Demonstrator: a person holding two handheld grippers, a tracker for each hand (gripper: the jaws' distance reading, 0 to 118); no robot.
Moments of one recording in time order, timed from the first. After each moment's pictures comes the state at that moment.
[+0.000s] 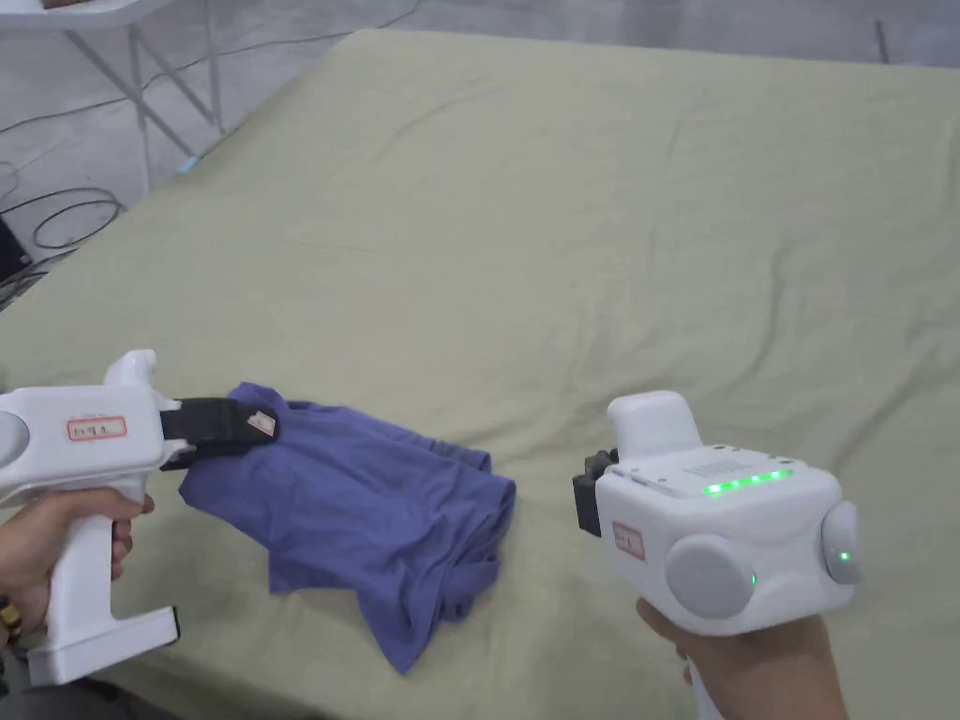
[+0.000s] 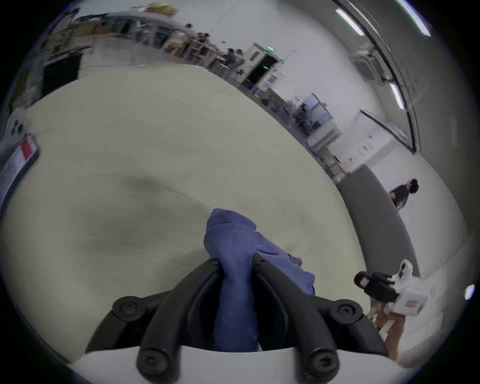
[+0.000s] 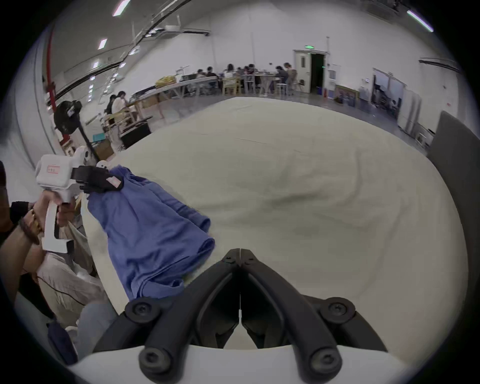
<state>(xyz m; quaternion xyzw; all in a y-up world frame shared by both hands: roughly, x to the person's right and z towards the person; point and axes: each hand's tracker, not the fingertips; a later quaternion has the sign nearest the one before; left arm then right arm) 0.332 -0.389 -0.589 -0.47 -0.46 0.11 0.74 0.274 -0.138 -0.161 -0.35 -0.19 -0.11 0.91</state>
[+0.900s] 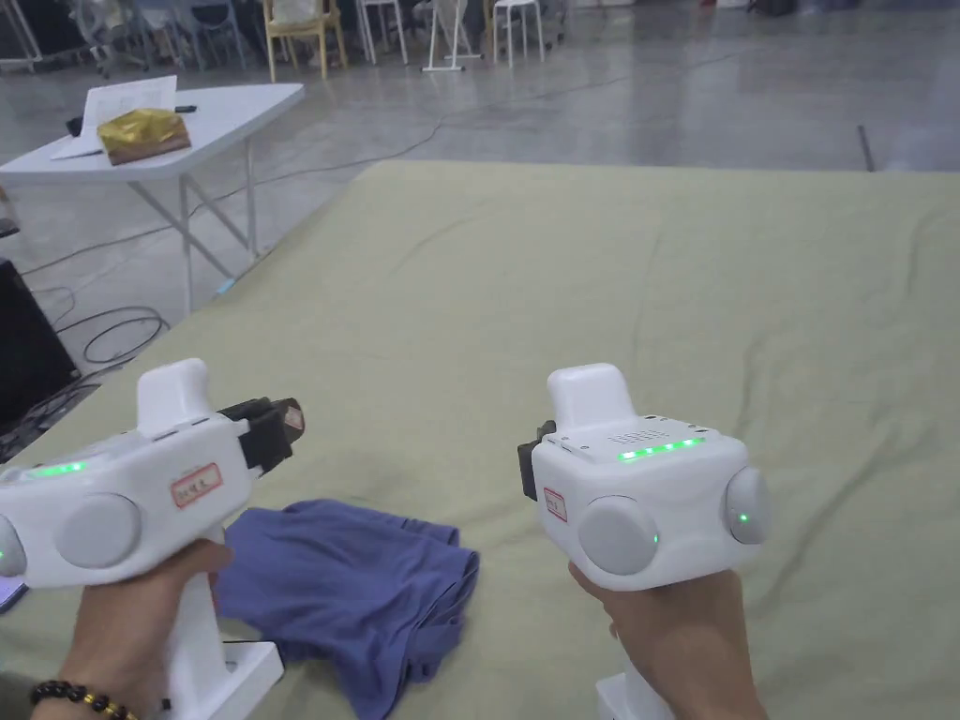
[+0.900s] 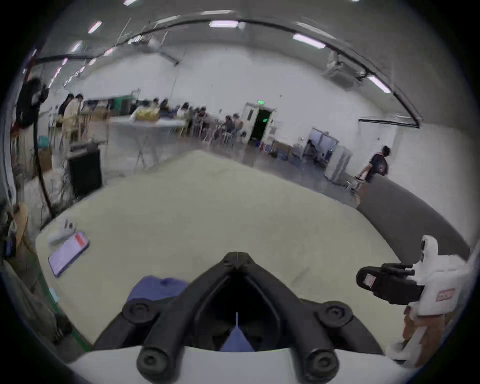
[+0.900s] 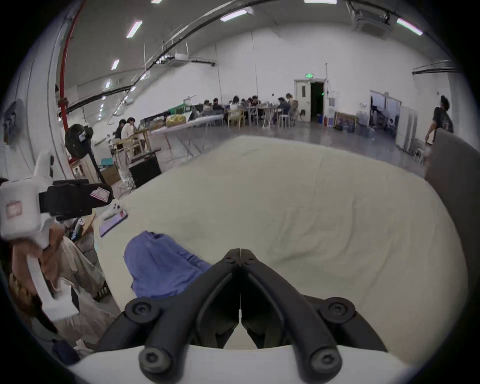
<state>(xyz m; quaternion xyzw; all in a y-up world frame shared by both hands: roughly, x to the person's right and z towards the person) 0.381 -0.135 -0.567 -0.22 -0.42 0.03 0.88 0.276 -0.036 -0.141 -0.25 -0.21 -0.09 0.94</state>
